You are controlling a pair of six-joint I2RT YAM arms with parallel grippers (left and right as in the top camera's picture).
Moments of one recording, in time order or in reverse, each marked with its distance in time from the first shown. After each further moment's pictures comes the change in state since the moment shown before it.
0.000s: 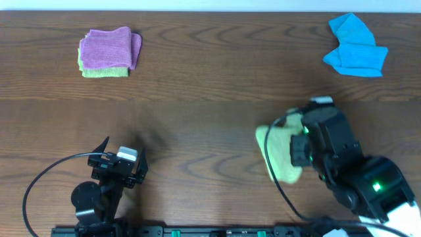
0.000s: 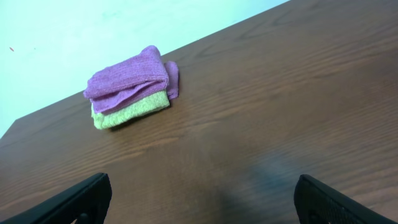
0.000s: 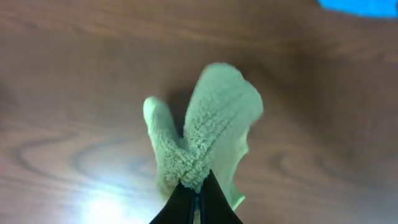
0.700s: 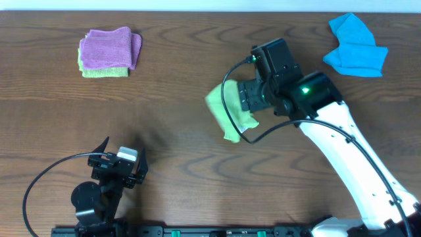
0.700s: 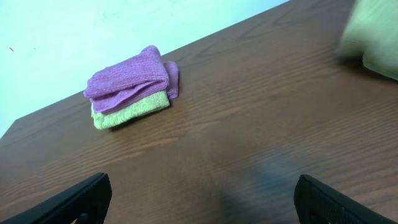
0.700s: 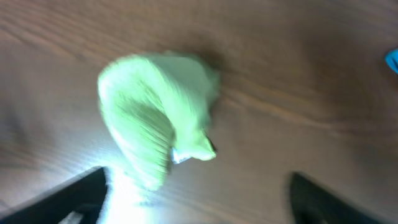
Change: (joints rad) left arm 0.000 0.000 0.000 0.000 0.000 0.000; right arm -0.002 0.575 0.355 0.167 -0.128 -0.167
